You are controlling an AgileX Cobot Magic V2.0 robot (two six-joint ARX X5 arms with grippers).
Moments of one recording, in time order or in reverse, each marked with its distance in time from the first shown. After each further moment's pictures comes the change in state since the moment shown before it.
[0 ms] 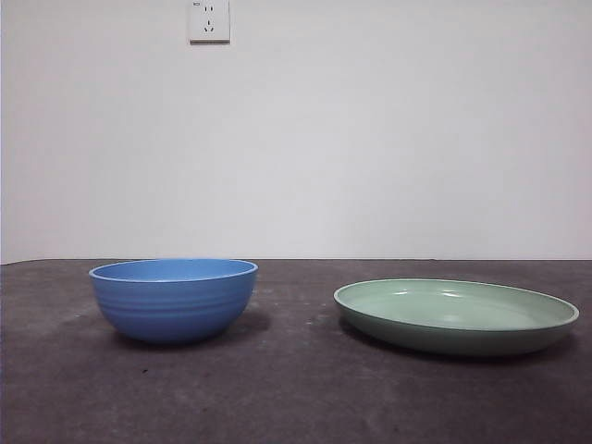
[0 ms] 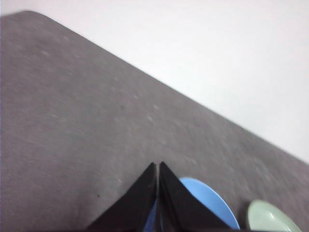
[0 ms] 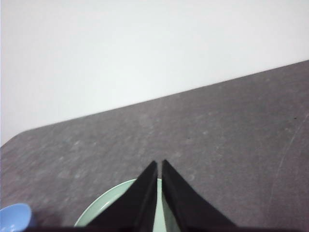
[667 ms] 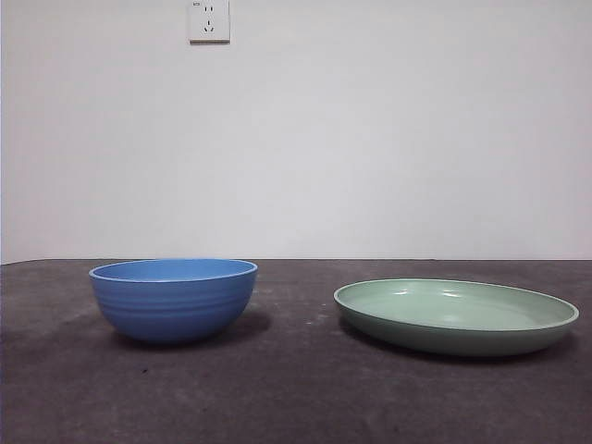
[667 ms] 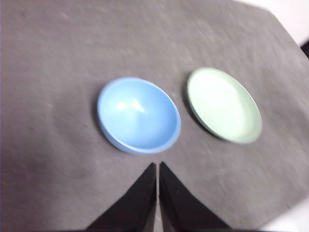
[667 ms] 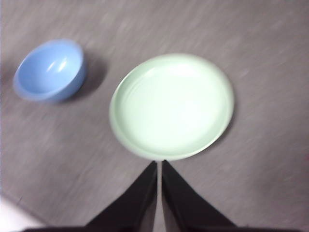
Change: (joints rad) left arm -0.029 0.449 0.454 -0.490 0.383 0.434; right arm 0.015 0.526 0.546 -0.713 -0.292 -0.450
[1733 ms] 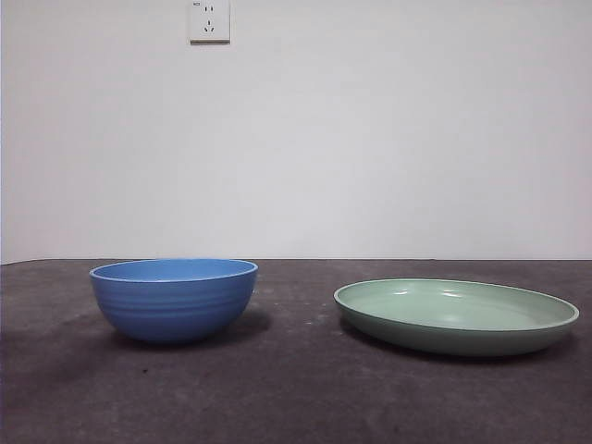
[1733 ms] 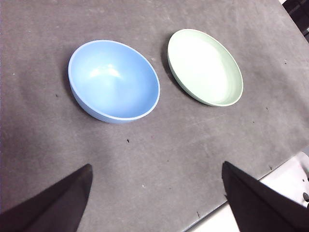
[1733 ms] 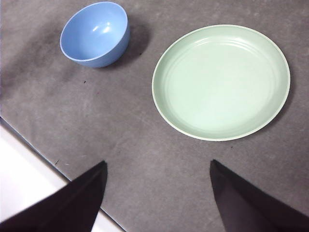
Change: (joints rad) left arm -0.055 0.032 0.010 -0.102 0.038 0.063; right arm 0.084 0.026 0.000 -0.065 -0.064 -0.027
